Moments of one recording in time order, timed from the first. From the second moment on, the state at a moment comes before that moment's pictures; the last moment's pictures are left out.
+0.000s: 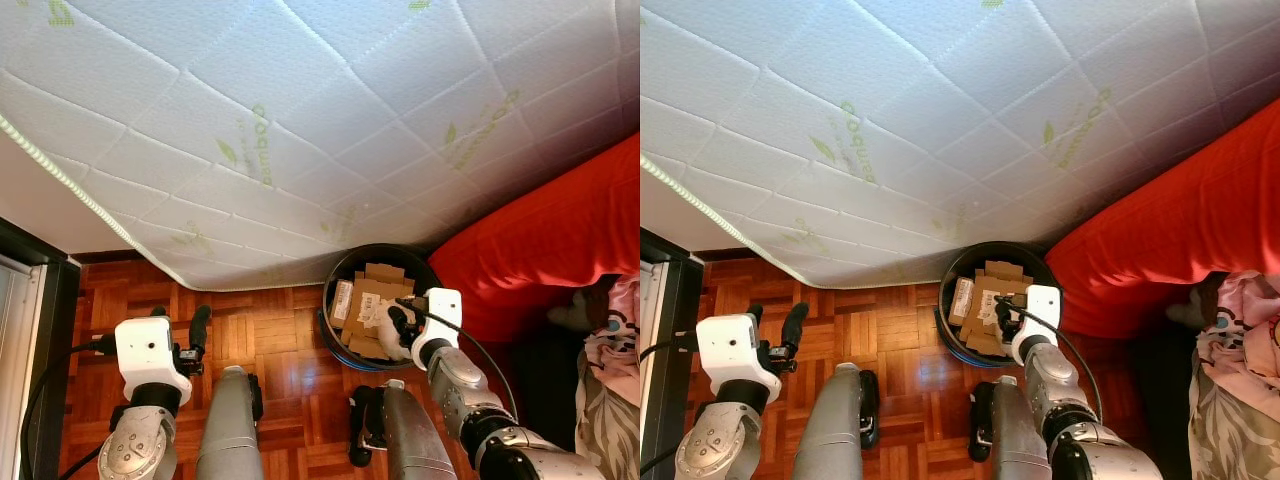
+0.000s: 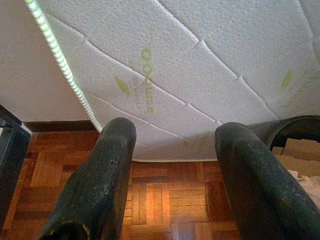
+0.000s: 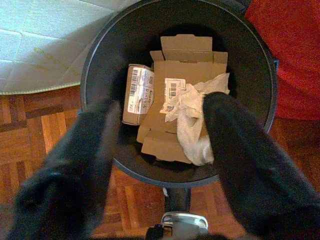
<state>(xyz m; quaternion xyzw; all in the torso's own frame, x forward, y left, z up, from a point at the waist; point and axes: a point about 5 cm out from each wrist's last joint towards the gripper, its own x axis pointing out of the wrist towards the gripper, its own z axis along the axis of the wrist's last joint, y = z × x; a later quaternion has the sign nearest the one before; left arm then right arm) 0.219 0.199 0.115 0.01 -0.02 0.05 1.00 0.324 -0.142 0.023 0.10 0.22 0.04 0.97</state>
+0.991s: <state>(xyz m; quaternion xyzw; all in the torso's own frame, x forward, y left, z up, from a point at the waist) 0.205 0.222 0.013 0.00 0.16 0.09 0.98 0.265 -0.197 -0.025 0.12 0.26 -0.05 0.96</state>
